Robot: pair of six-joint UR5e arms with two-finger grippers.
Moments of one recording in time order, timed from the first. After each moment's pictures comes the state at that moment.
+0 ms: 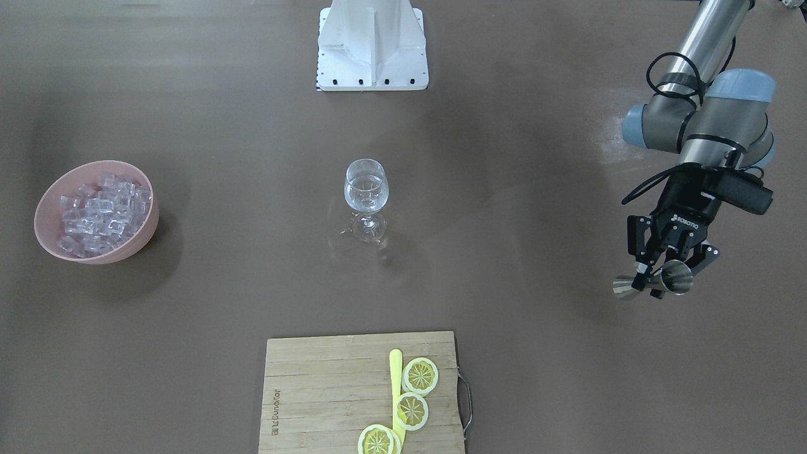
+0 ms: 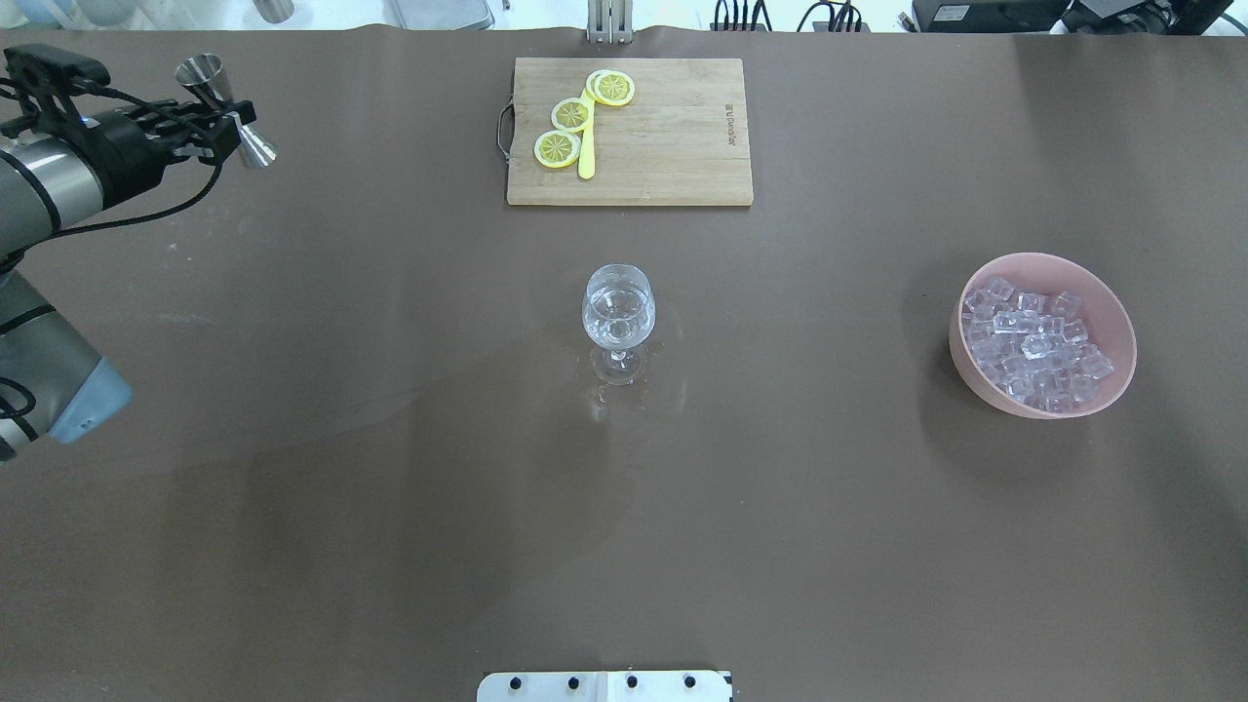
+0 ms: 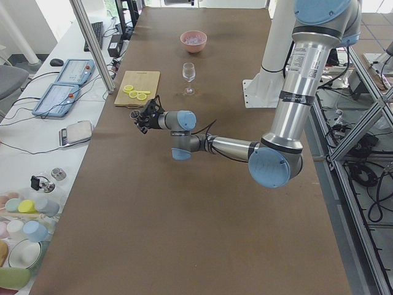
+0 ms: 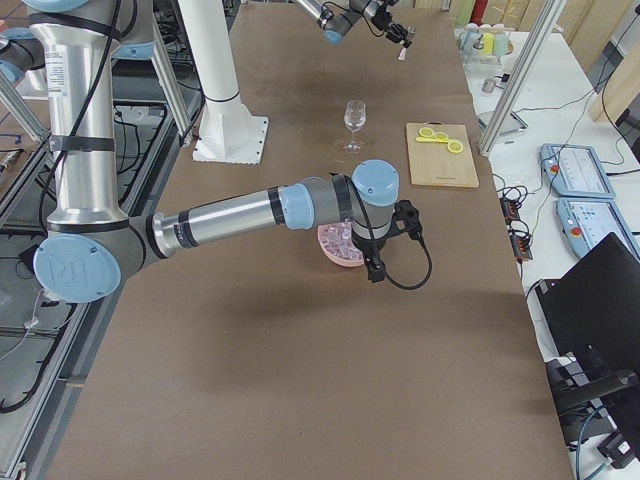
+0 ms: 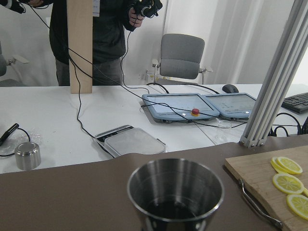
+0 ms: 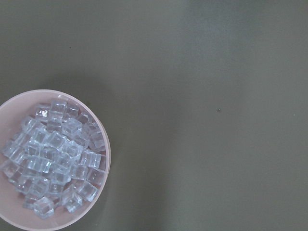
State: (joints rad) left arm -0.91 -1.84 -1.42 -3.03 -1.59 -0.82; right arm 1.49 -1.58 1.87 -1.66 2.43 -0.11
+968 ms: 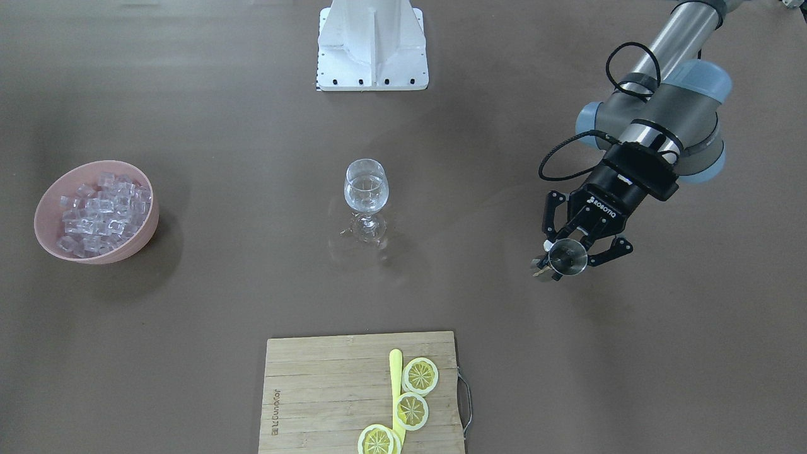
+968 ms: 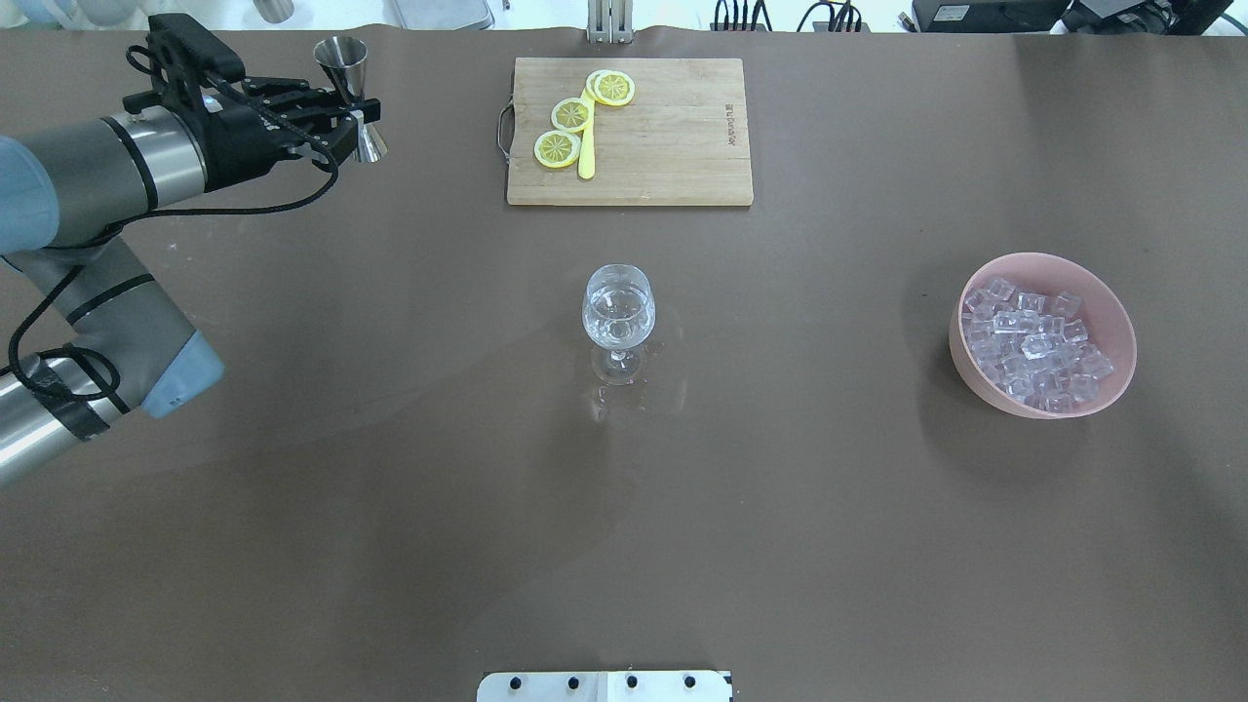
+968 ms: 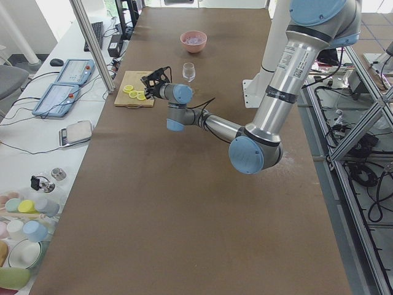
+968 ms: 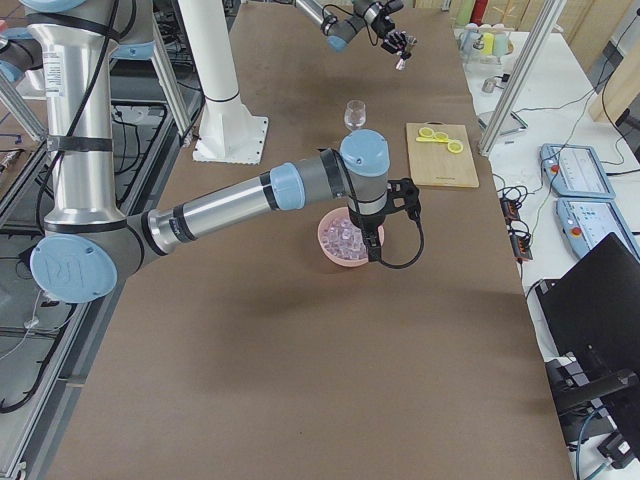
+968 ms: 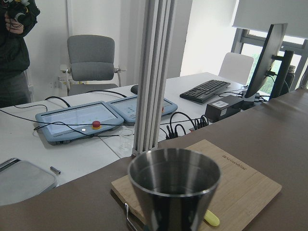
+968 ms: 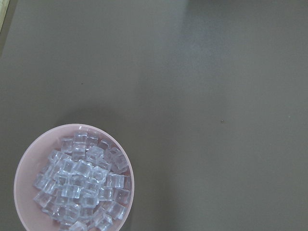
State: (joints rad) left arm -0.85 -1.98 -1.44 -3.01 -1.69 -0.59; right arm 1.50 -1.58 1.97 -1.66 2.43 0.09
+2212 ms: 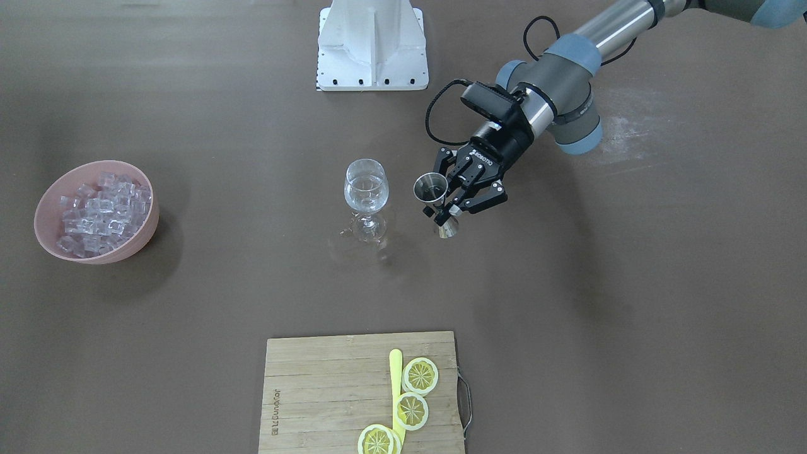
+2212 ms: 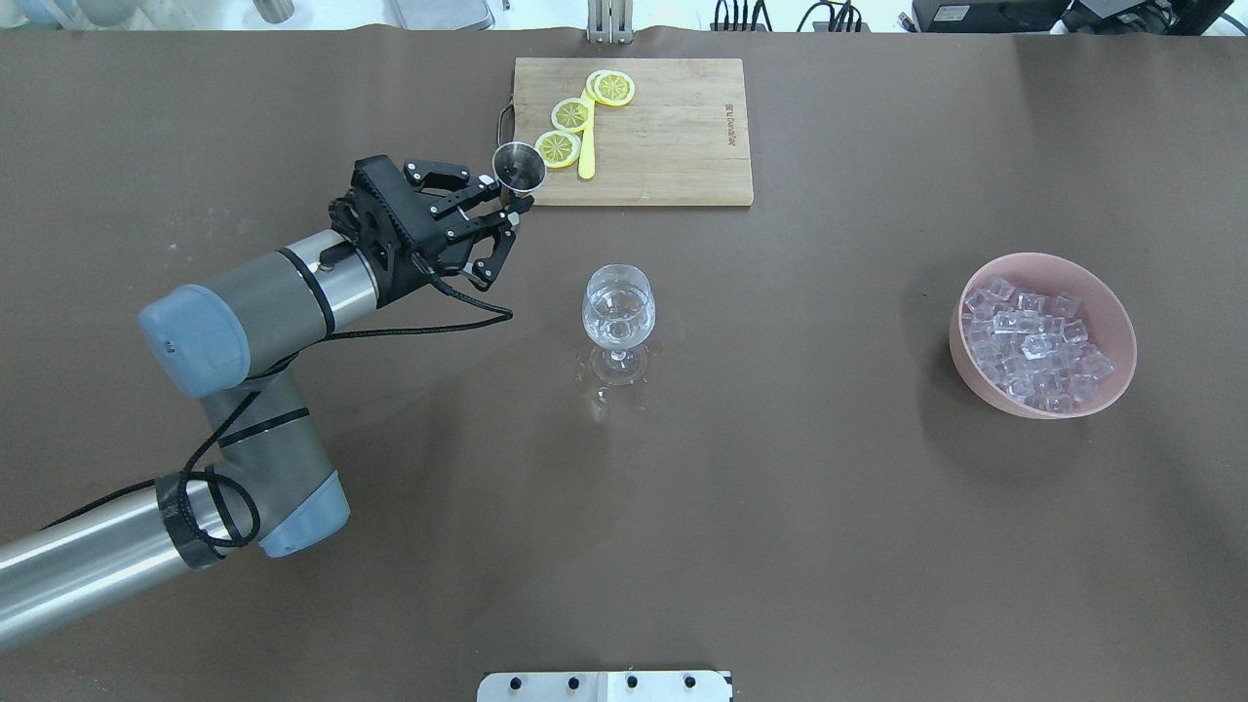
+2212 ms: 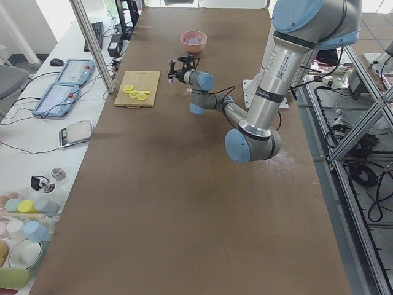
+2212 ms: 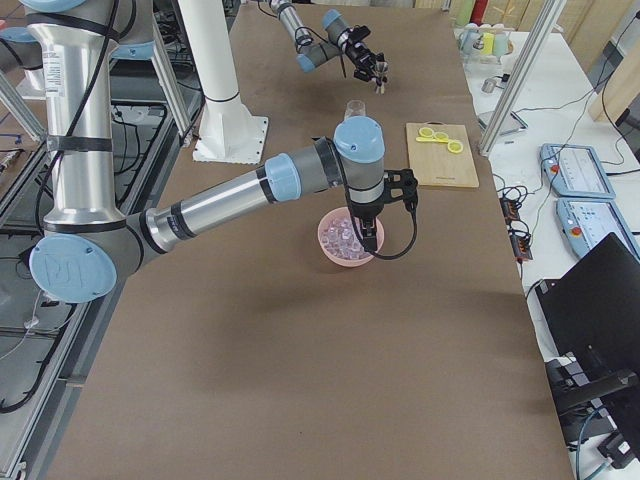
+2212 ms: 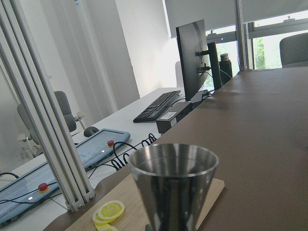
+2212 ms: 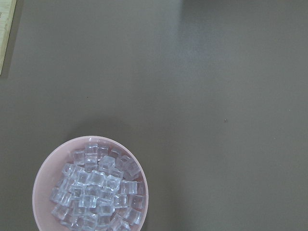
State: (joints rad) left arm -0.56 -2.06 -1.53 -2.94 -1.39 -0.12; right arm 1.51 -1.59 2.02 -1.66 2.43 0.21
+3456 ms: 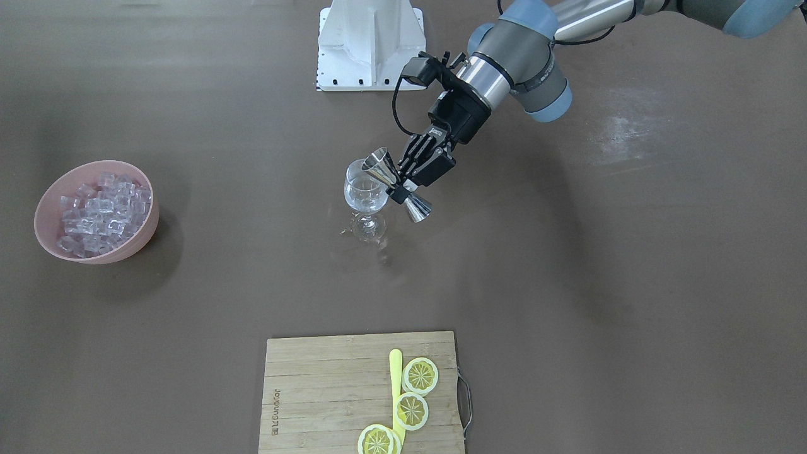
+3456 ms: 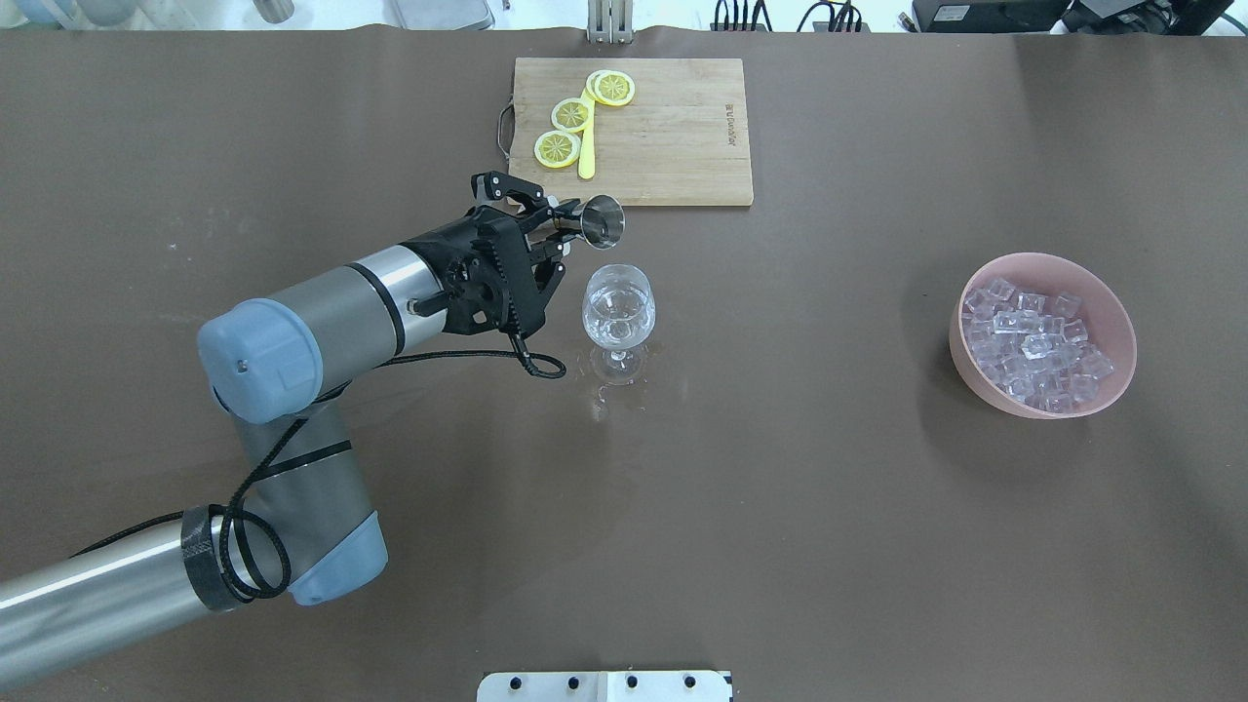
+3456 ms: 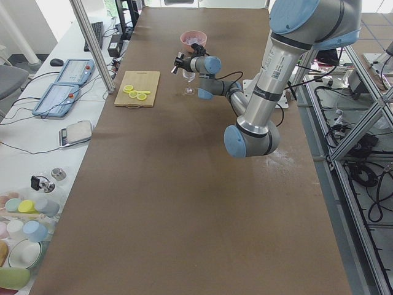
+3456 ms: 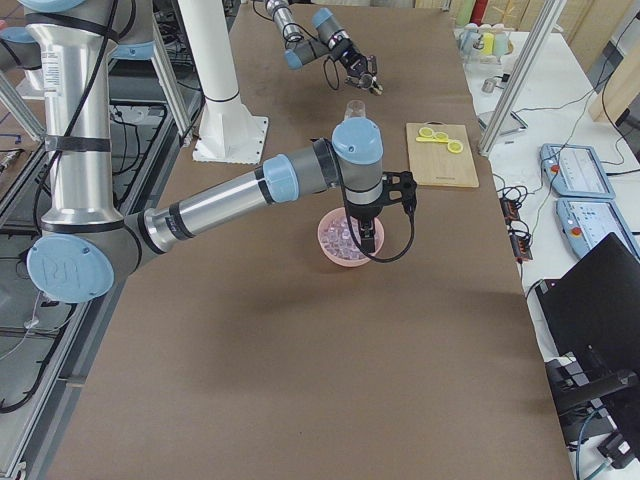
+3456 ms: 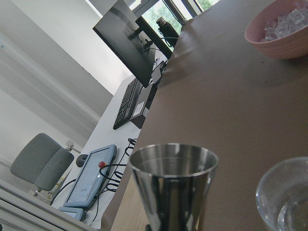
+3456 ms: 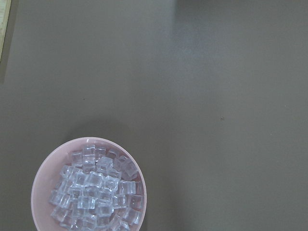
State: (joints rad) left arm -0.50 -2.11 -1.64 -2.69 -1.35 0.39; right arm 1.51 -1.59 2.02 -1.66 2.43 0.23
